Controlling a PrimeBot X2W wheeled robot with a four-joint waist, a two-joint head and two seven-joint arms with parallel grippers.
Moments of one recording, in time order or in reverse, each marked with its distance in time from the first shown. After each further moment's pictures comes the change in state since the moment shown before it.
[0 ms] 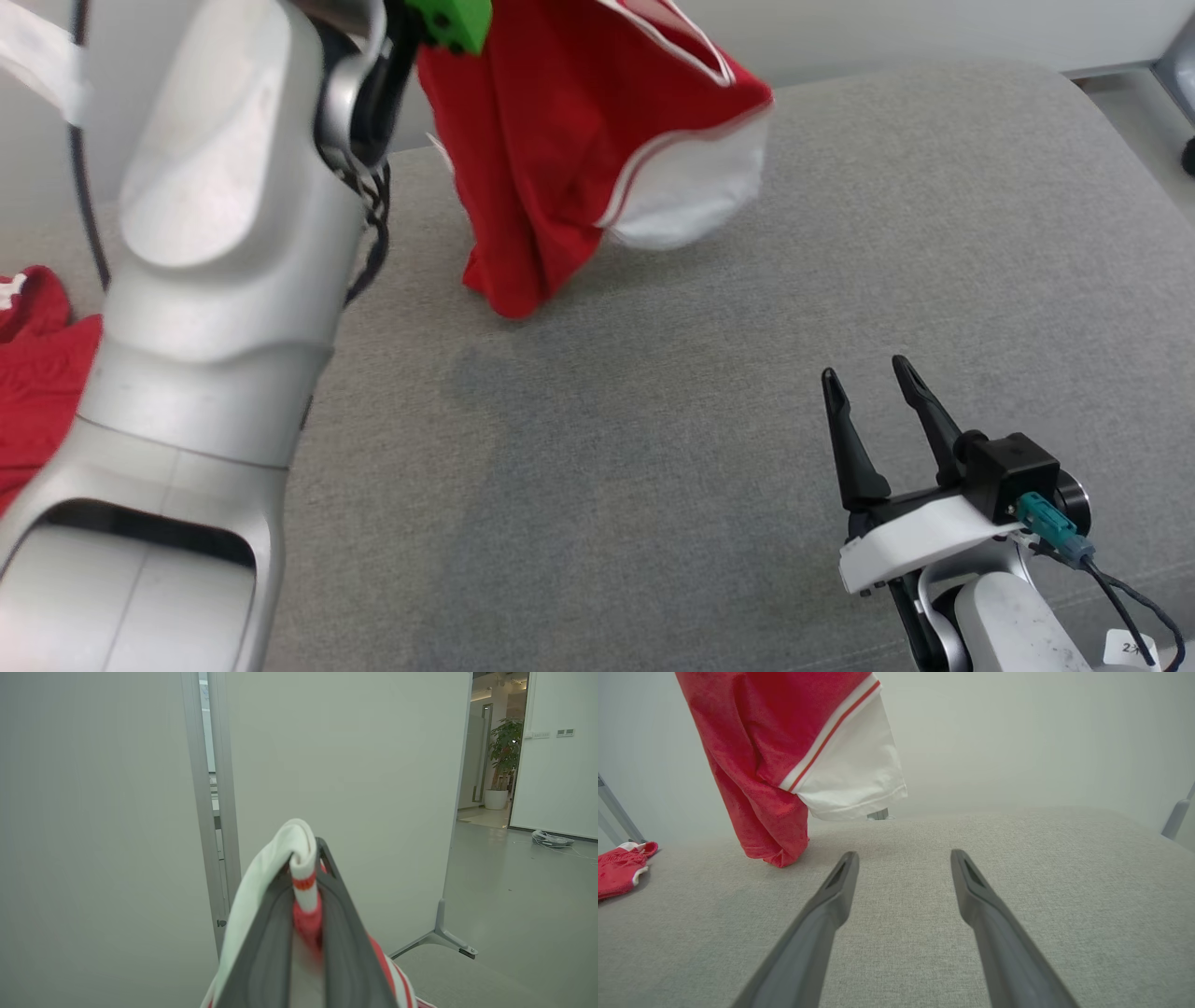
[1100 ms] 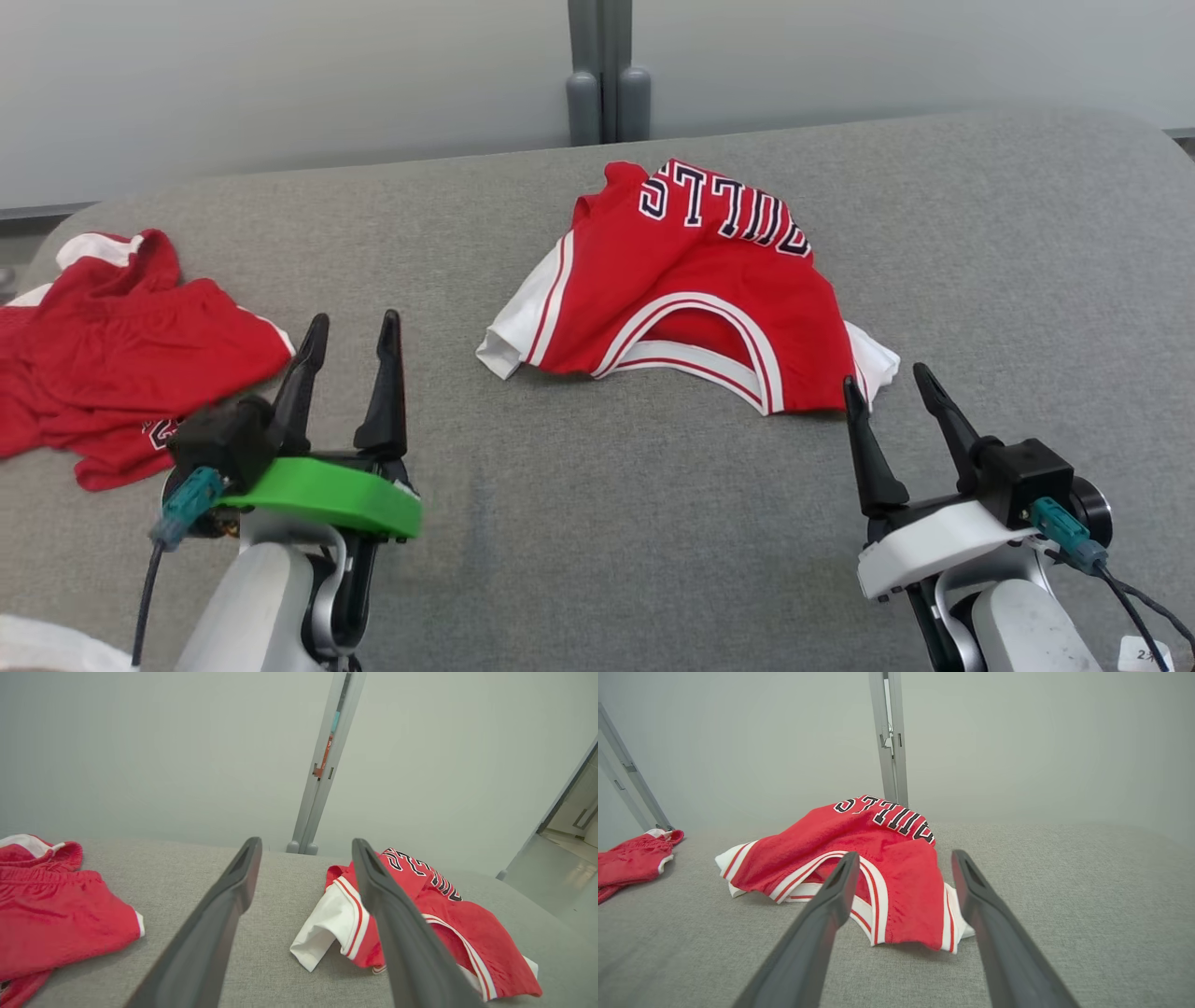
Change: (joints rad) left arm 0.901 0.108 0.097 -0.335 -0.044 0.056 -0.307; right arm 0.013 0.001 -0.042 0.003 -0.035 0.000 0.010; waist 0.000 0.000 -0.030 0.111
